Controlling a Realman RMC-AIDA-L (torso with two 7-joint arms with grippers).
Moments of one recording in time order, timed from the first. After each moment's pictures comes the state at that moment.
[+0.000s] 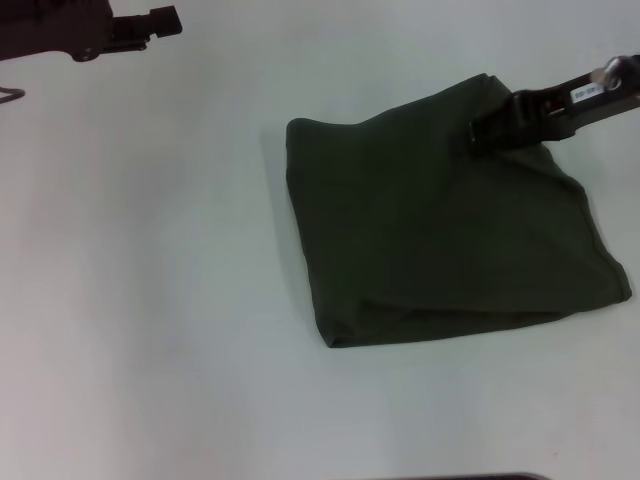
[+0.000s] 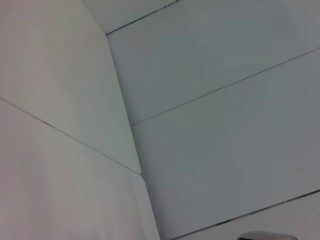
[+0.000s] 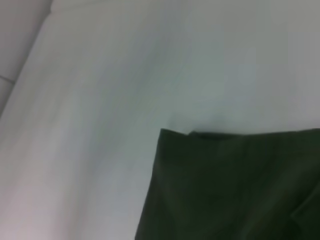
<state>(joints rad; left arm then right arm) -0.60 -1.98 0.68 0.77 1.81 1.63 -2.55 0.73 1.97 -0.82 -0.79 -2.35 -1.57 2.52</state>
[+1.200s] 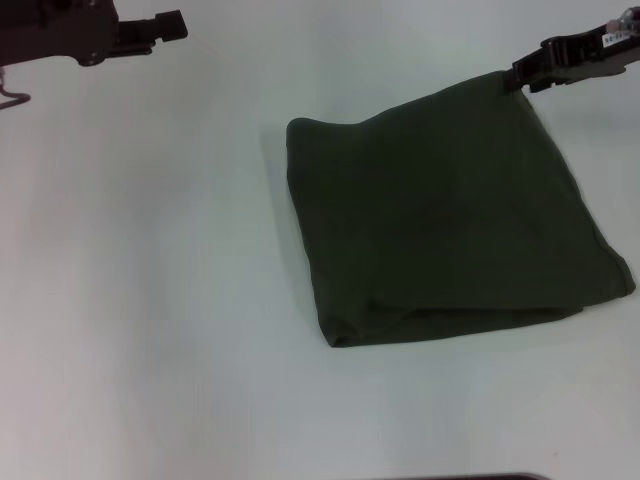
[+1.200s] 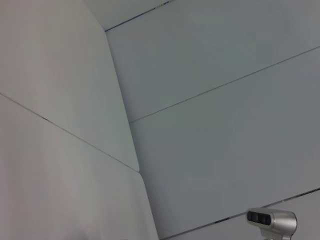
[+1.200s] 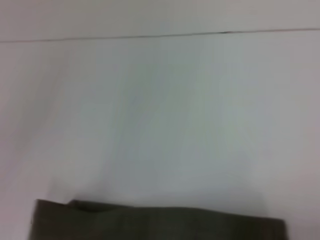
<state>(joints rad) -0.60 -1.99 0.68 0.76 1.82 1.63 -2.55 0.75 1.99 -0.82 -0.92 -2.56 -1.39 2.60</state>
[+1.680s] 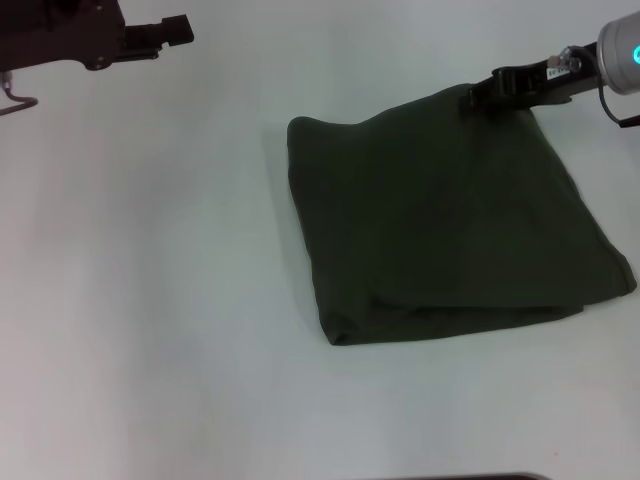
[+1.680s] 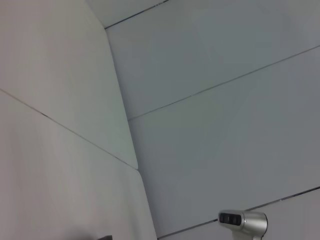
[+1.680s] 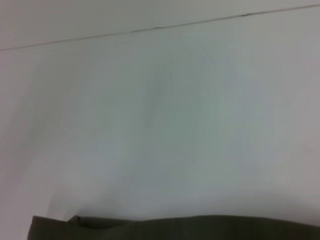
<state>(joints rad) -0.60 -2.00 0.69 0.75 1.81 1.63 -2.54 0.78 2.02 -0.85 -0.68 -2.49 -1.14 2.54</state>
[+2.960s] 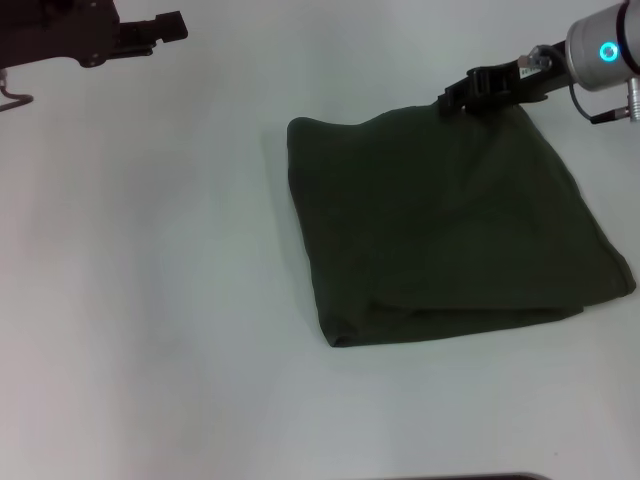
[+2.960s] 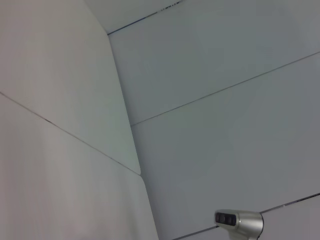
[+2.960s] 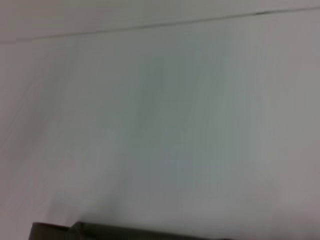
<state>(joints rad) -0.60 -1.99 0.68 0.75 1.81 1.62 -2.54 0.85 2.01 -0.90 -0.56 -2.48 -1.05 2.55</state>
